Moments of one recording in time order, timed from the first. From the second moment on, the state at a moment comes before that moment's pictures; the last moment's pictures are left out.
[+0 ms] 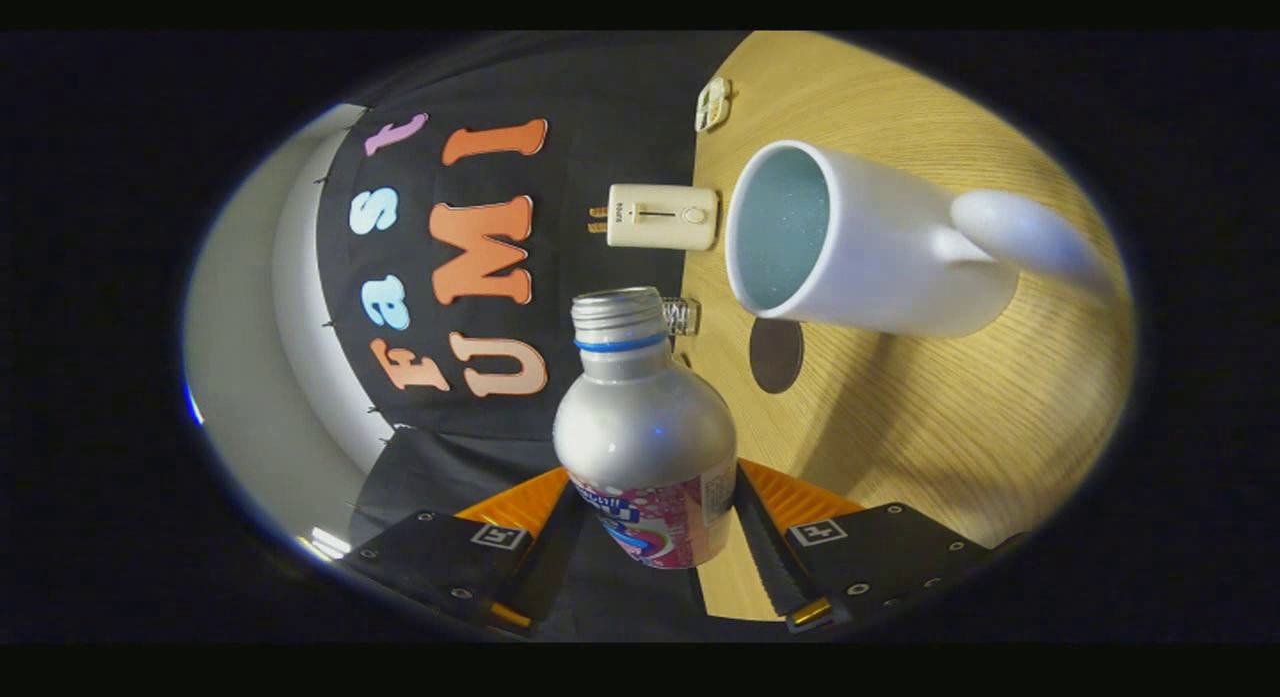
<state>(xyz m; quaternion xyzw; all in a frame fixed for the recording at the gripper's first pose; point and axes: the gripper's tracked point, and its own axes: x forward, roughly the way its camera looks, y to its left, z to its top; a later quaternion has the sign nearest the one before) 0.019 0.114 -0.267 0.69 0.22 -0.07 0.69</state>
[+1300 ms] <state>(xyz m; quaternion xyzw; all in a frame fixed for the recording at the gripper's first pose) 0.033 0.117 -0.238 0.80 0.18 -0.03 0.57</state>
